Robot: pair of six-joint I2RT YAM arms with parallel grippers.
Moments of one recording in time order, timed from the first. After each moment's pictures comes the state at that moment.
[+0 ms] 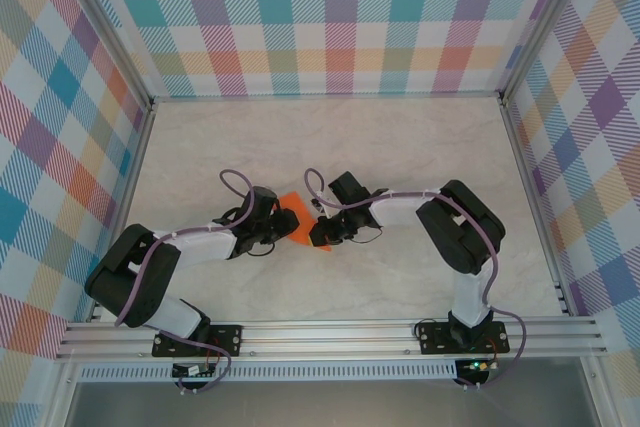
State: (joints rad) left arm -0.55 1.48 0.57 0.08 0.11 -0.94; right arm 0.74 1.92 1.02 -0.18 -0.66 0.44
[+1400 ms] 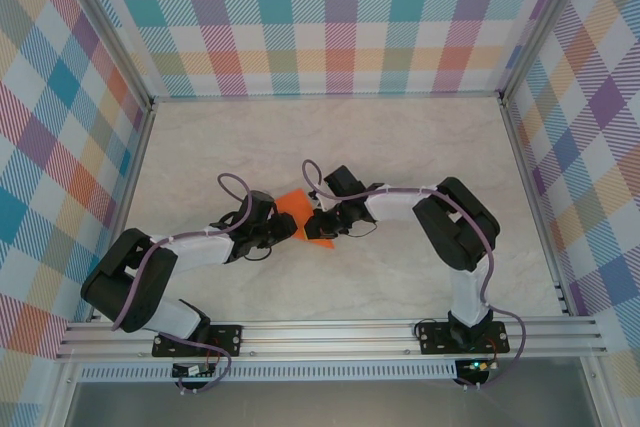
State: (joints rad) left arm -0.54 1.45 0.53 0.08 0.11 -0.92; right arm 0.74 1.96 1.10 -0.21 -0.66 0.53
